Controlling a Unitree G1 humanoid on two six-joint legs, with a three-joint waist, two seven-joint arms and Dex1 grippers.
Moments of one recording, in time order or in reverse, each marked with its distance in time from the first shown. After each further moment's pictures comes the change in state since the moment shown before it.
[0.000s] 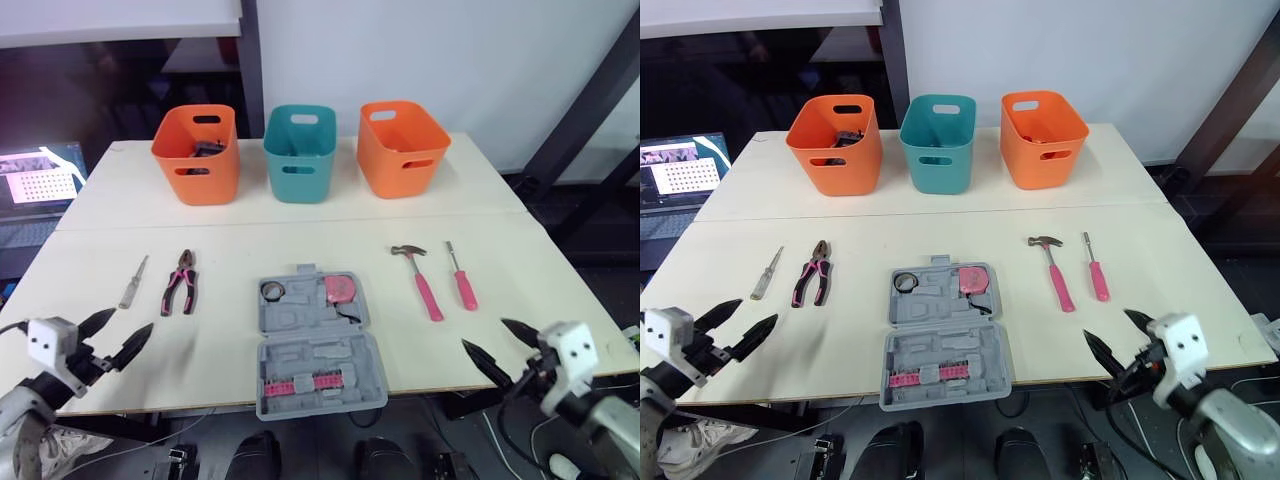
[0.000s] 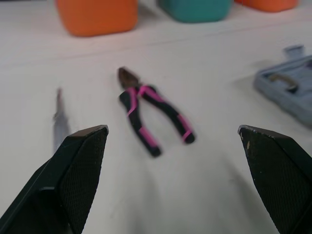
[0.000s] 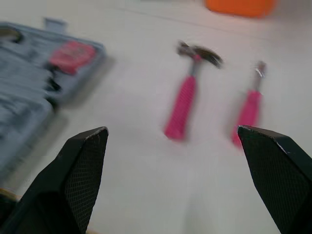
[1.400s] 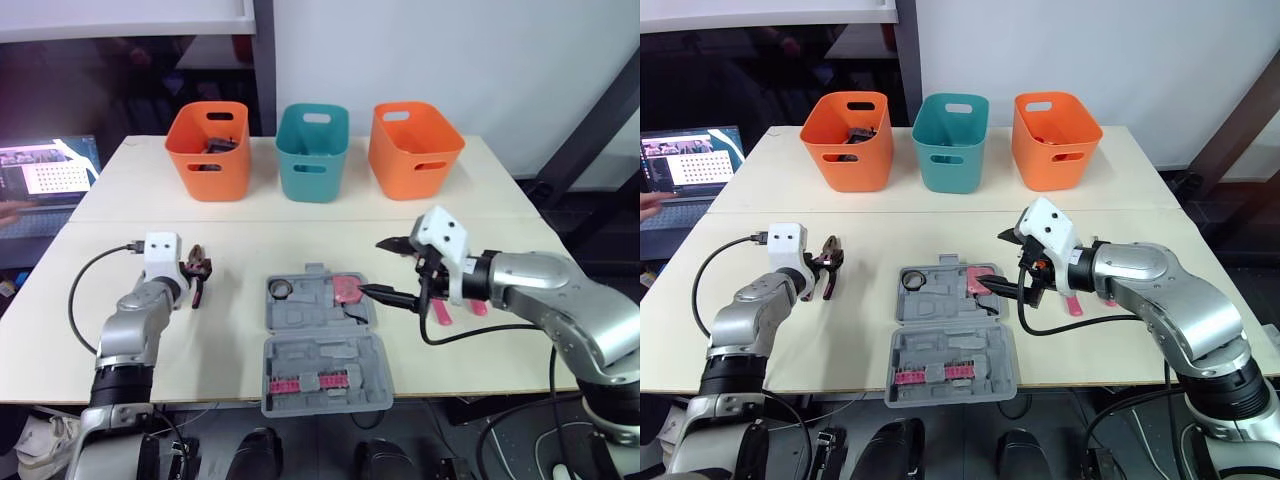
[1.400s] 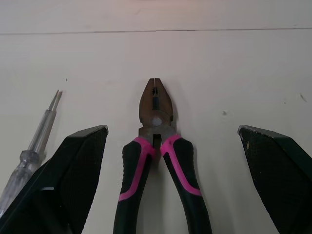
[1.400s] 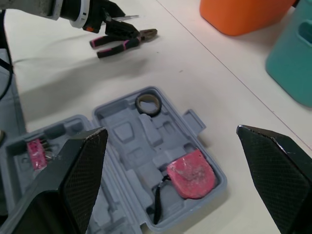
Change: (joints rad) left arm -0.637 -0.179 -0.294 0.144 0.312 0.586 0.748; right arm -0.783 -0.255 0.472 -0.050 0.140 0.504 0.002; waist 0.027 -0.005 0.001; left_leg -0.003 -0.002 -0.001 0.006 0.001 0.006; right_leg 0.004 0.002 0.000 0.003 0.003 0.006
